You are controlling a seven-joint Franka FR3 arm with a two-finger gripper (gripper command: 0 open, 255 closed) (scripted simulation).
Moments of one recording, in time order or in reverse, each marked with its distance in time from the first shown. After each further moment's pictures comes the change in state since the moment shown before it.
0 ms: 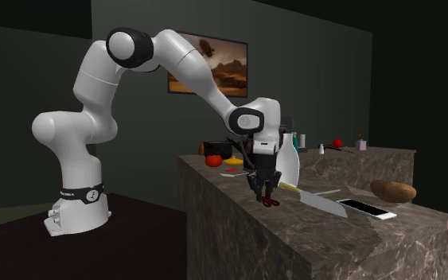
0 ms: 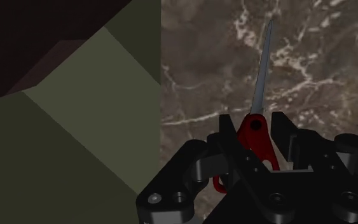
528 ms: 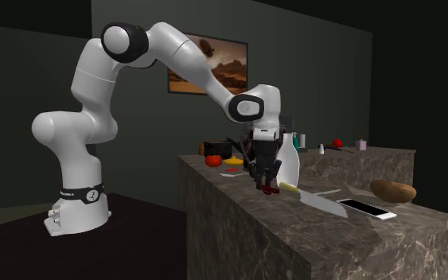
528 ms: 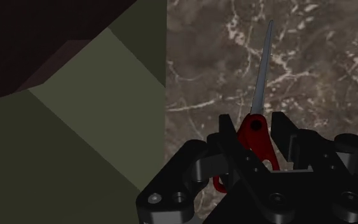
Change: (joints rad) arm -0.014 -0.069 0.019 0.014 0.030 -0.080 -0.014
